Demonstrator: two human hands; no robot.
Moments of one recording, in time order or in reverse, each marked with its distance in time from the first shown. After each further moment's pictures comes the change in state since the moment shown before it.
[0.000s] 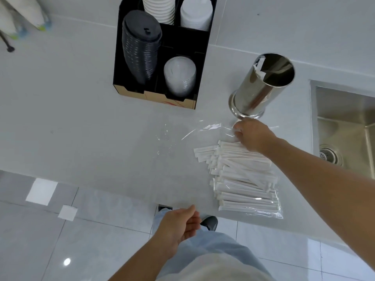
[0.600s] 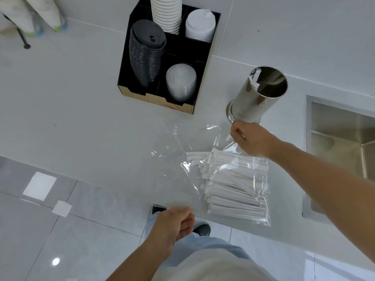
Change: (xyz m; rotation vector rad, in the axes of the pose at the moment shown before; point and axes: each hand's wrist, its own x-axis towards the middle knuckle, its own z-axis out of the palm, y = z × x) left_hand -0.012 -0.006 0.021 -0.124 0.042 0.115; right_hand -0.028 -0.002 -0.045 0.287 0.007 -0.215
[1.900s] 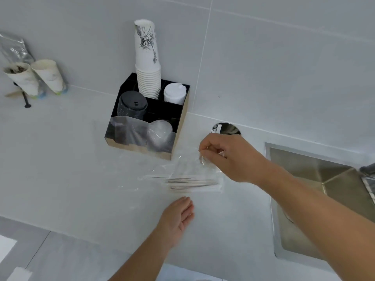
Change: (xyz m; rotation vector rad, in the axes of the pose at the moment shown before) left_hand 0.038 0.073 0.090 -0.370 -0.252 0.160; right_hand -0.057 -0.086 -0.106 0.161 0.219 -0.316
